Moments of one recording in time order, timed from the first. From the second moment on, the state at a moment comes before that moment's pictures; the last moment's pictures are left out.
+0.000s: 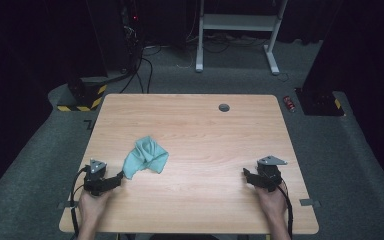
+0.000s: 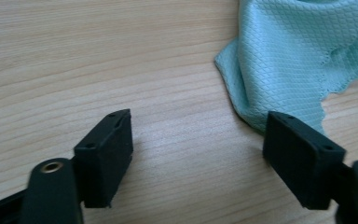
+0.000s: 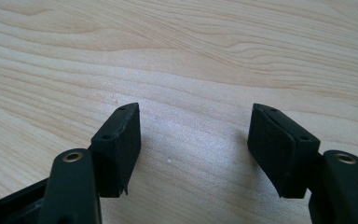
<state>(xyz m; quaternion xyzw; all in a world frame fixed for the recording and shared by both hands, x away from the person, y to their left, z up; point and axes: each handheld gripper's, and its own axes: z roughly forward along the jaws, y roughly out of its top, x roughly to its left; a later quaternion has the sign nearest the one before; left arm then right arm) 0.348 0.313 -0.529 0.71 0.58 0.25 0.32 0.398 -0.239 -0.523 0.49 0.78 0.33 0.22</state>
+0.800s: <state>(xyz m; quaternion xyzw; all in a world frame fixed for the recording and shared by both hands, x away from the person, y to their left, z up) 0.355 0.293 -0.511 0.72 0.55 0.22 0.37 0.398 -0.239 -0.523 0.49 0.78 0.33 0.22</state>
